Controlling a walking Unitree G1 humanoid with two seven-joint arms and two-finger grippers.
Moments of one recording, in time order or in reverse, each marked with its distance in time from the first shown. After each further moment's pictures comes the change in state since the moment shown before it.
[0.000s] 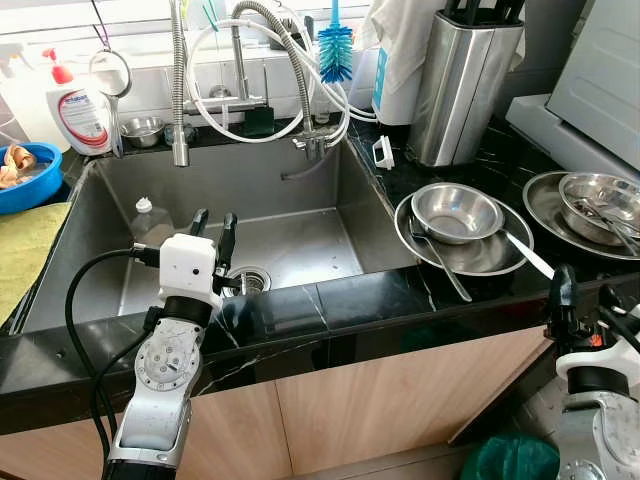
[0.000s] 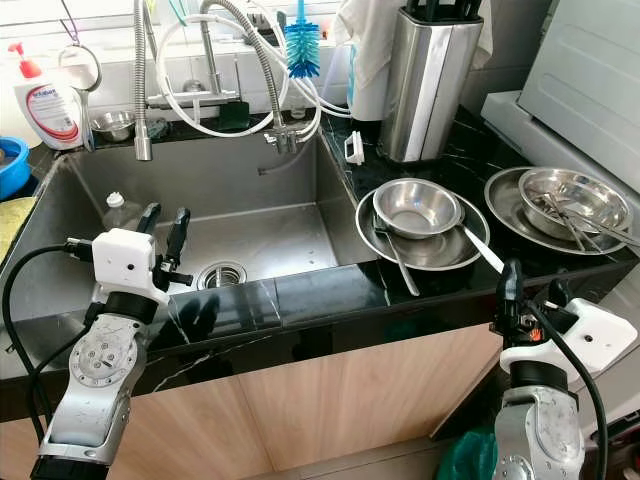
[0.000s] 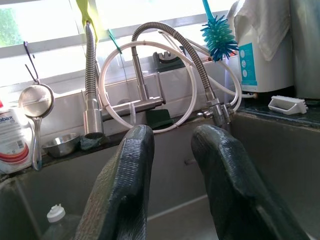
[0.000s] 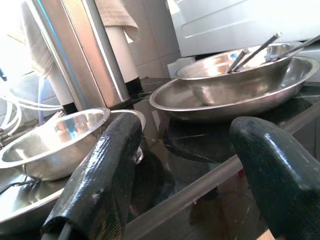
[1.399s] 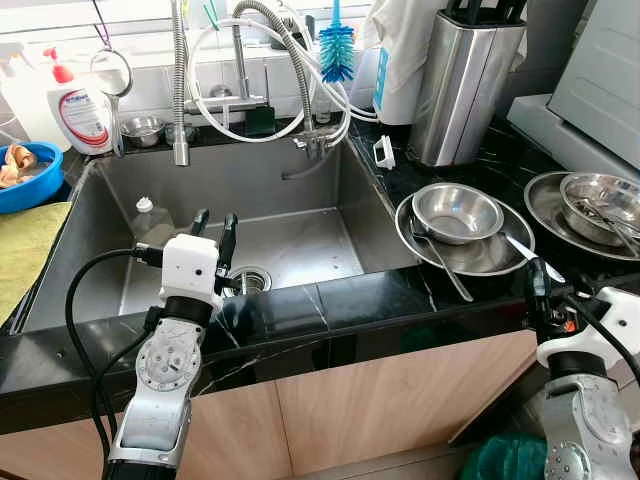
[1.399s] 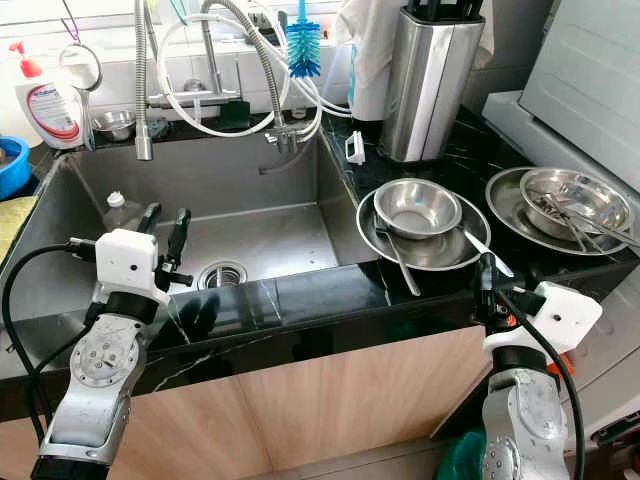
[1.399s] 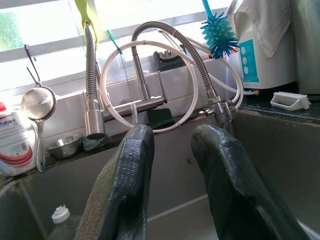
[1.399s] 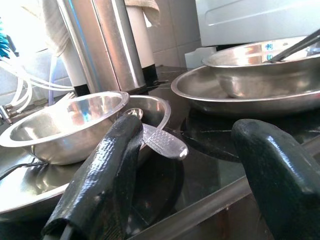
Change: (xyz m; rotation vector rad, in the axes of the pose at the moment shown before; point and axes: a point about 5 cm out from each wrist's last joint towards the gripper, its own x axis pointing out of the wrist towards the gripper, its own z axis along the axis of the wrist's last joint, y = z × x) left arm 0.000 -0.001 0.000 0.028 0.002 -0.002; right arm 0.013 0.011 -0.010 -0.069 0.051 0.059
